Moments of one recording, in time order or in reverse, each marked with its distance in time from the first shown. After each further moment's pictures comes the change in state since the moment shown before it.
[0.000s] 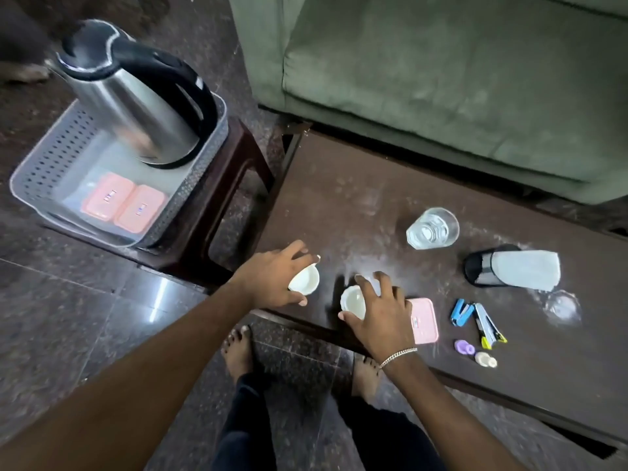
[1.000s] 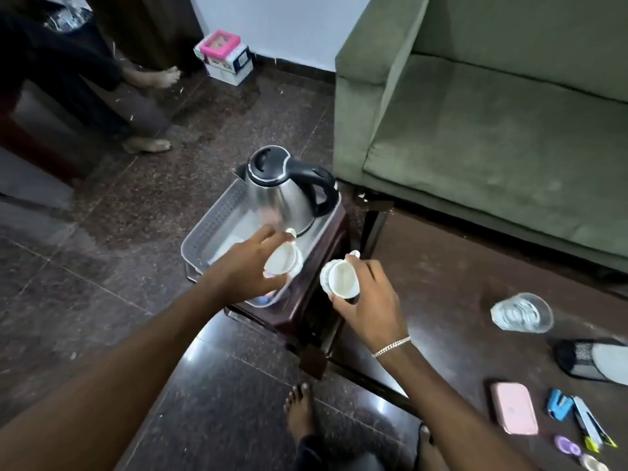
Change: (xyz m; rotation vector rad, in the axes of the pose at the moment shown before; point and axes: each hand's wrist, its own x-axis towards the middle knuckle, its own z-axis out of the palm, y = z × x) left_hand -0.140 -0.167 -0.171 -0.119 0.337 -0.242; right_hand 0.049 -0.234 -0.098 0.477 0.235 -0.356
